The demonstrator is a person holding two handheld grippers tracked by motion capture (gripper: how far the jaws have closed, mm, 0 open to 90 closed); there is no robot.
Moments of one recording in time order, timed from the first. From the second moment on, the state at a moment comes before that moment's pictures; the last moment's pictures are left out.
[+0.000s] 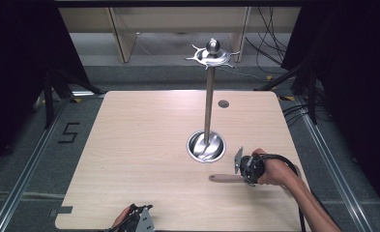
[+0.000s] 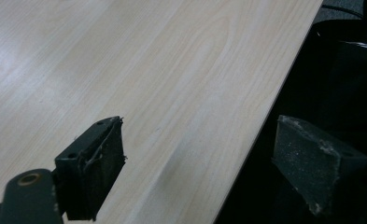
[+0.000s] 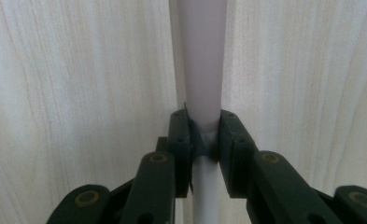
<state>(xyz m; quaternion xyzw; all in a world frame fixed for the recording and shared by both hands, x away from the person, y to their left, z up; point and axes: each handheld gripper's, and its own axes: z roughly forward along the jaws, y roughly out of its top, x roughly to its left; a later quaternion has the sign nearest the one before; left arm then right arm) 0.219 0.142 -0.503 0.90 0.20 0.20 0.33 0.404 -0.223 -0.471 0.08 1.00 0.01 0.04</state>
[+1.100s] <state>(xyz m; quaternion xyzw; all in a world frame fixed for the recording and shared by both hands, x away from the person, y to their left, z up) 0.219 0.141 -0.503 0.90 0.20 0.21 0.33 0.363 -0.296 -0.398 0.14 0.94 0.25 0.17</state>
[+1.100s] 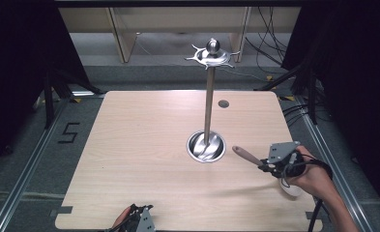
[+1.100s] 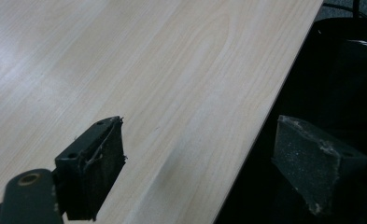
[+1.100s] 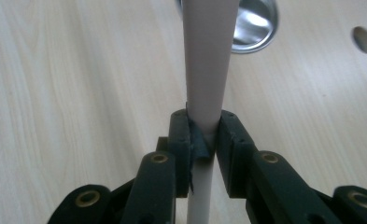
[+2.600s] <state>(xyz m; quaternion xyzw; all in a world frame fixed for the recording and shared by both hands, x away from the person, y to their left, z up) 0.219 0.142 -0.503 0.90 0.20 0.20 0.33 0.399 -0.272 -0.325 0.22 0.83 0.48 0.20</state>
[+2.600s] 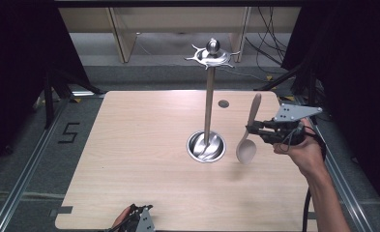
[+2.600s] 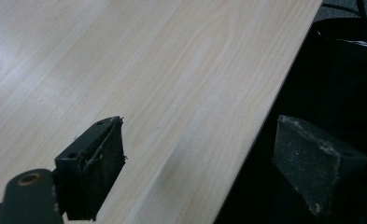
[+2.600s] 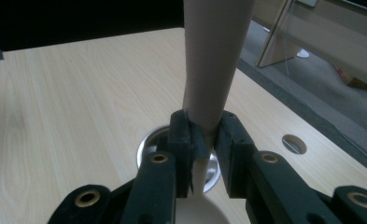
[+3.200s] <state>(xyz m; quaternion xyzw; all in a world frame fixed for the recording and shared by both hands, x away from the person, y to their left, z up) 0.218 0.142 -0.502 0.90 0.20 0.20 0.33 0.419 -0.240 -0.286 0.21 0.83 0.46 0.22</state>
